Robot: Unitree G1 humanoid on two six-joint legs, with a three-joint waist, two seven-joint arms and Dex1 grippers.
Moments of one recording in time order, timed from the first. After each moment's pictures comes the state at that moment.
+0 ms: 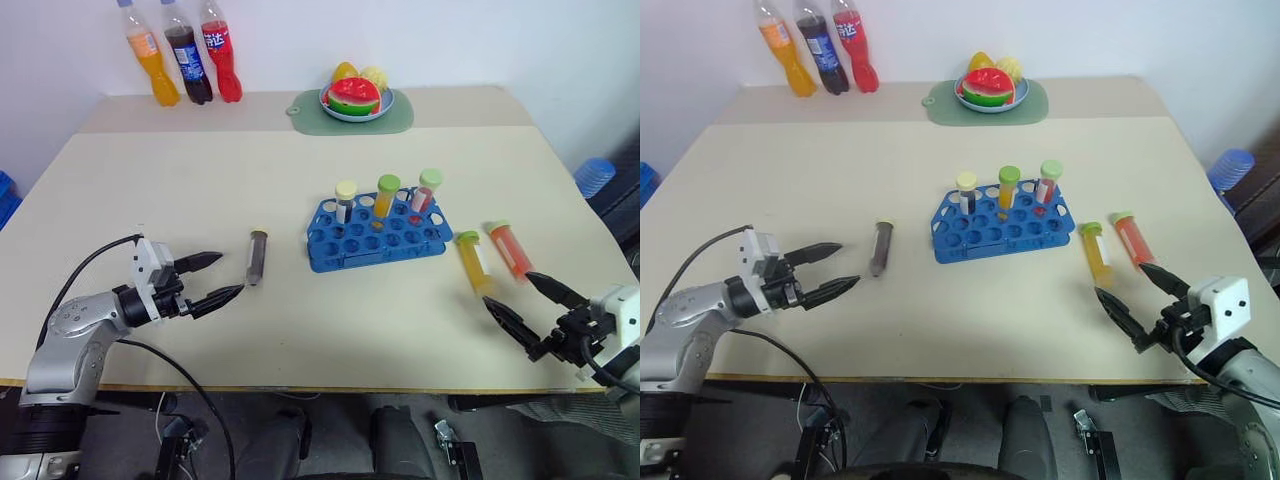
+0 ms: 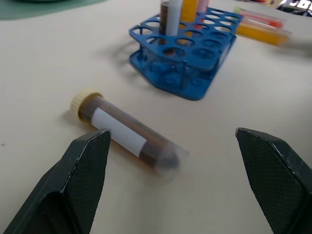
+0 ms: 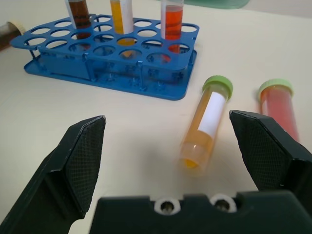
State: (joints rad) left arm -0.09 0.70 0.18 -0.01 -0.54 0.21 -1.10; right arm 0.38 -0.65 -0.52 -0.42 0.56 0.28 0.72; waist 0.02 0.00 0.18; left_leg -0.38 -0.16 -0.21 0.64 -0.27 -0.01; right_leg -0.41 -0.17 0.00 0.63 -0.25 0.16
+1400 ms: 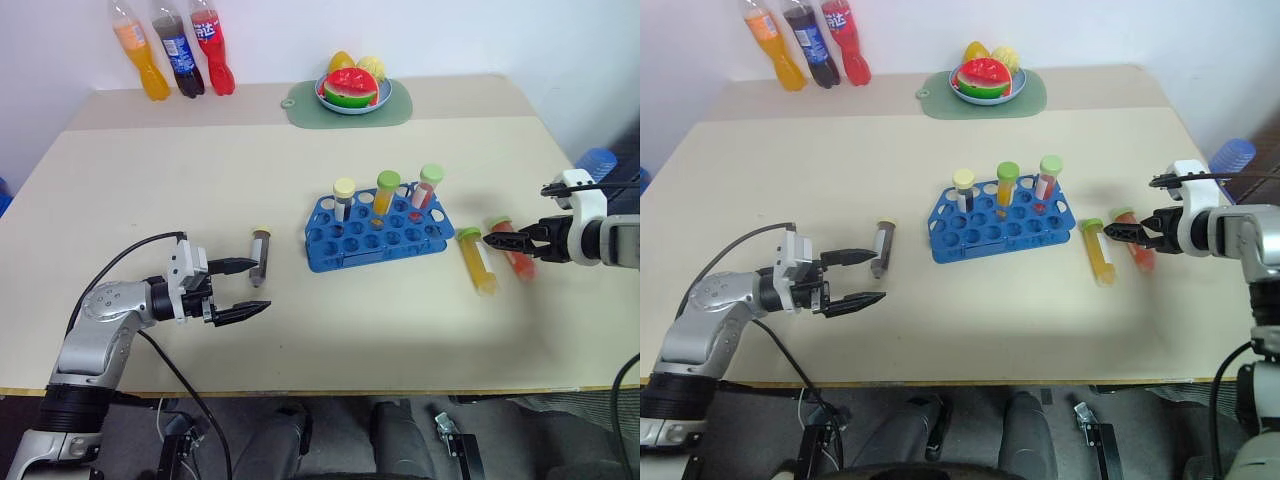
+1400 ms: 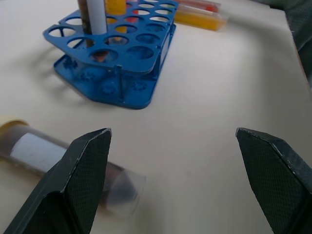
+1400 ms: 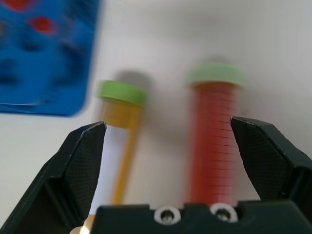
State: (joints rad) left arm -0.18 0.67 0.06 -0.02 -0.47 0.17 -1.22; right arm -0.78 -1.03 0.08 0.46 0.39 1.06 0.85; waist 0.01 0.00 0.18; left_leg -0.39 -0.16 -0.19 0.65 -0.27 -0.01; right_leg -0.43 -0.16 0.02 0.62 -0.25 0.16
